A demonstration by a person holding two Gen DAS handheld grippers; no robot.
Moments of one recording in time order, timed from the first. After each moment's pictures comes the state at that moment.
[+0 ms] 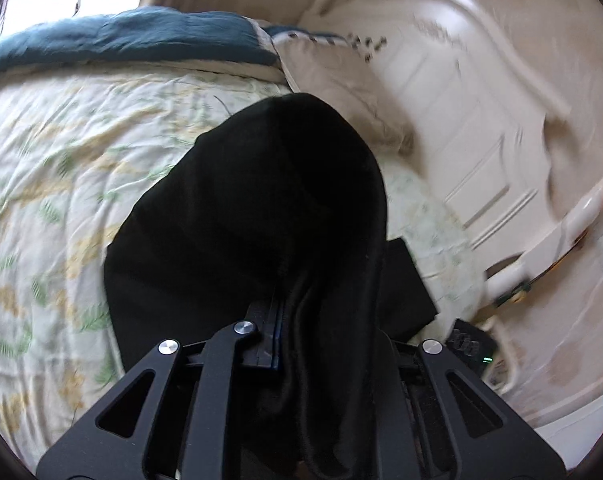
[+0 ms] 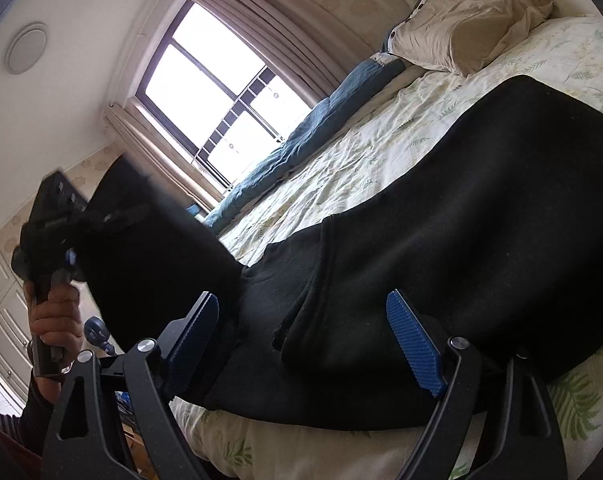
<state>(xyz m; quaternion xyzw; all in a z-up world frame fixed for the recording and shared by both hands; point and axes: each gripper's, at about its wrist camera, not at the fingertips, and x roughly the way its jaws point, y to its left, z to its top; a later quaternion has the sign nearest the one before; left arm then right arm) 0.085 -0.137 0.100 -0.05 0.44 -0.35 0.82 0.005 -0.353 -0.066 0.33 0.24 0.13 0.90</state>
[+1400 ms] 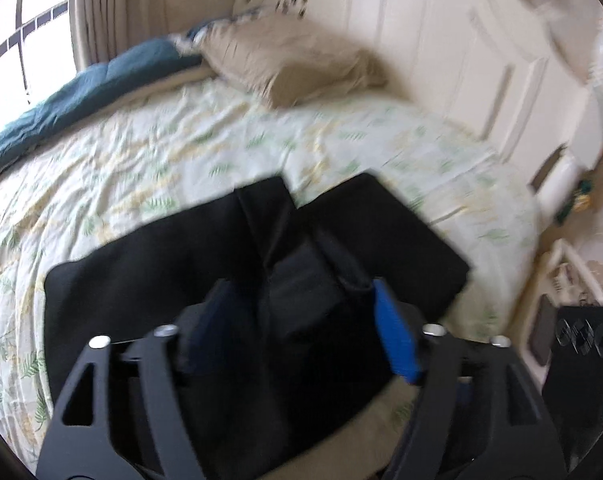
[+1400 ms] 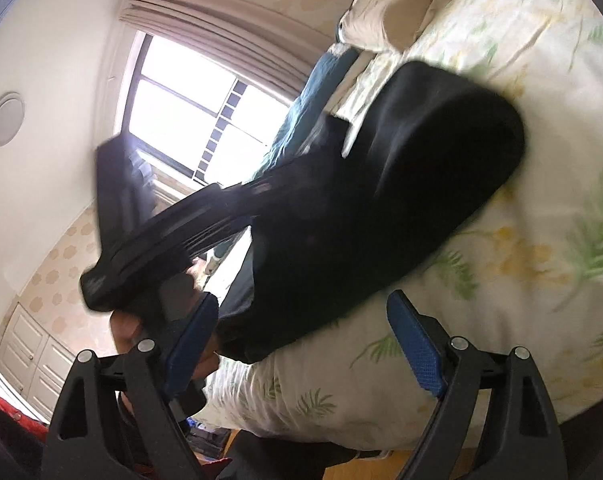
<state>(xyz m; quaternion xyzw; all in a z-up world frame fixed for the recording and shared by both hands) 0.016 -0.275 0.048 0.11 0.36 -0.37 0.85 -0.078 -0.397 -0.062 0.42 0.25 0.11 0.86</state>
